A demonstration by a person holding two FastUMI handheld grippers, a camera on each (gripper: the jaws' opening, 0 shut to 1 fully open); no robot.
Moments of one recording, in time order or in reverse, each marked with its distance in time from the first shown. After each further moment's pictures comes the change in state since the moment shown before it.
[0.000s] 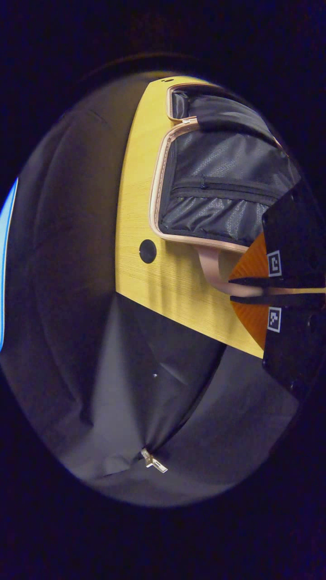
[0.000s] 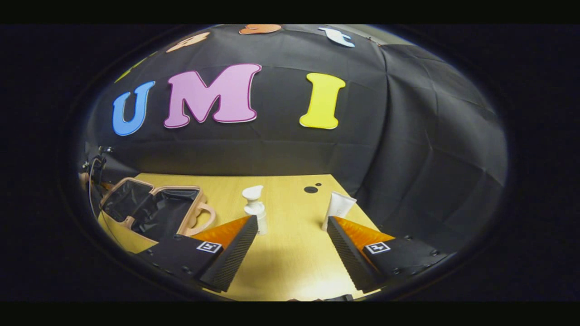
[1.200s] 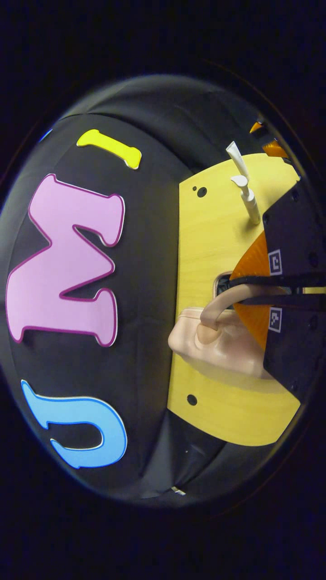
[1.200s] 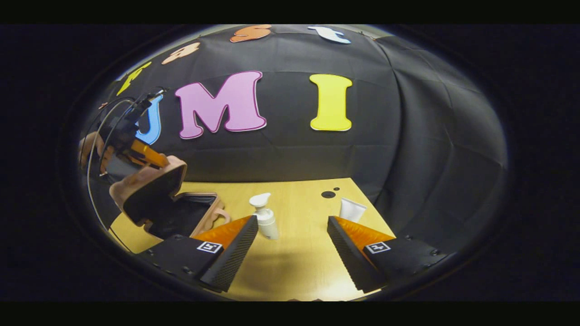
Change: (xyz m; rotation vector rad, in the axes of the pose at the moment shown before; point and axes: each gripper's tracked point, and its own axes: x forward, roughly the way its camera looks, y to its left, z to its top) left arm -0.313 -0.341 0.079 0.060 -0.203 -0.403; right arm 0.003 -0.003 0.019 0.016 -0.031 0.183
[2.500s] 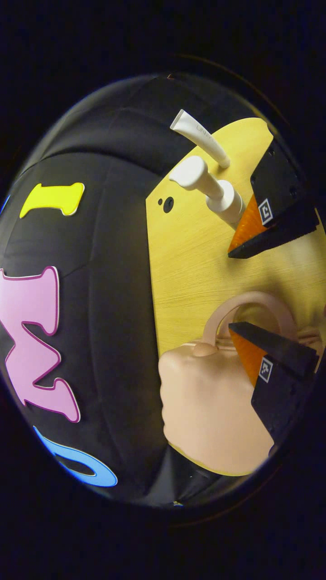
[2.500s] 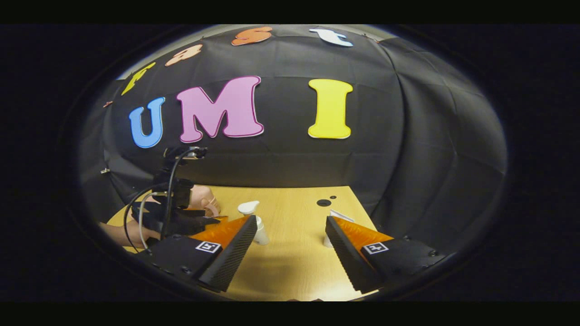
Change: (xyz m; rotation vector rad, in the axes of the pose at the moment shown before) left arm 0.145 -0.177 -0.153 0.113 -0.086 -0.062; right arm 0.019 -0.042 0.011 -0.008 -0.017 0.023
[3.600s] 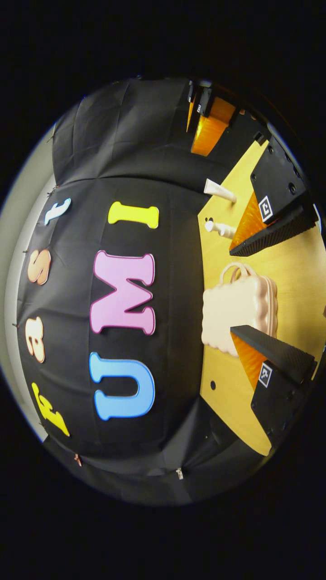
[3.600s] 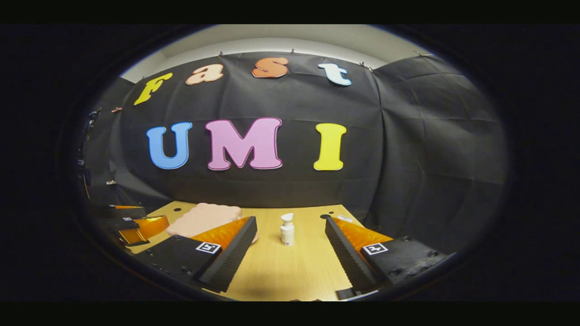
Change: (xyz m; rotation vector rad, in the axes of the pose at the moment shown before) left arm -0.318 0.084 0.012 -0.020 -0.423 -0.022; right arm -0.160 0.096 0.050 -0.012 -0.242 -0.096
